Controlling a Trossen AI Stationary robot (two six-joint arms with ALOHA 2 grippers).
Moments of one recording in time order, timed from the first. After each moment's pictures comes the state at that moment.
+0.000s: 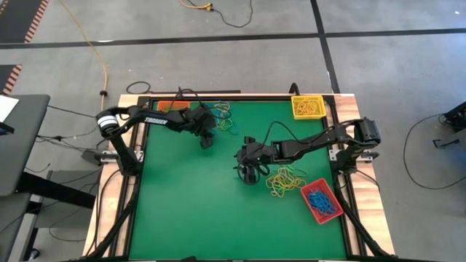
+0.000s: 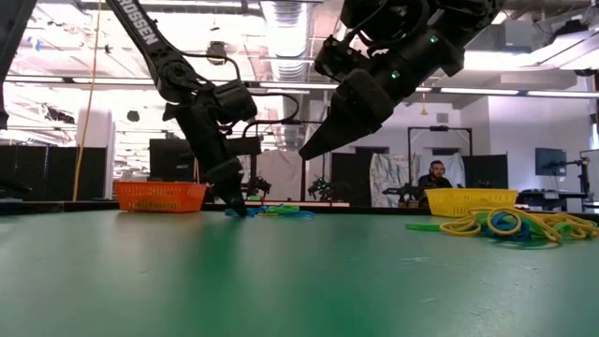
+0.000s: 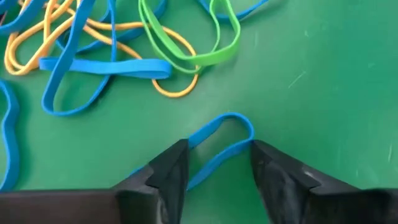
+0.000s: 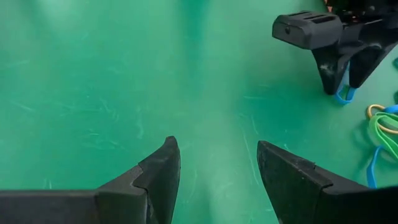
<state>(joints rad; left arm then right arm) 0.53 1.75 0.85 -0.12 0.02 0.23 0.04 1.72 0.97 0.08 0.13 -0.05</state>
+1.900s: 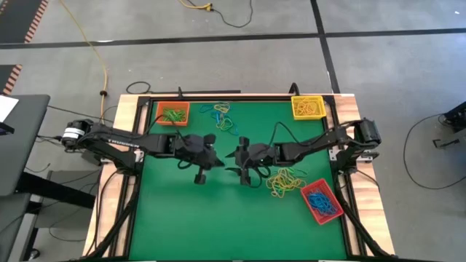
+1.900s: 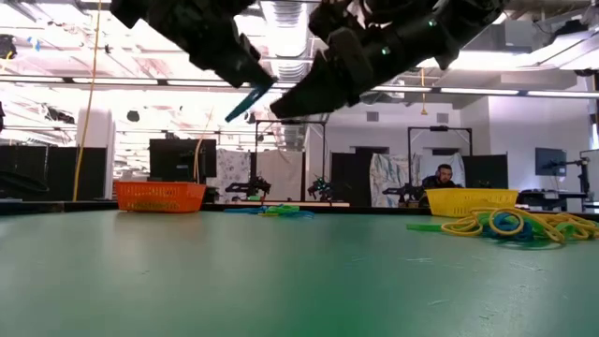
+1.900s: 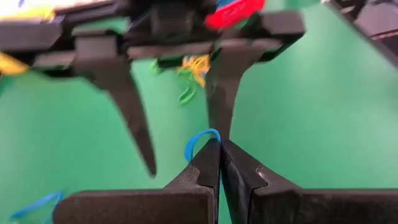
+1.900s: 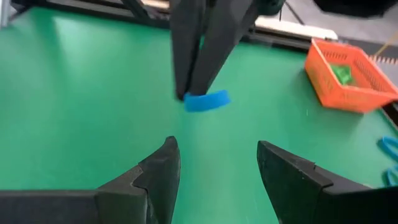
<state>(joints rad) -0.03 1.35 0.86 -0.10 0.08 0.16 0.08 1.72 0.97 0.33 0.13 -0.13</state>
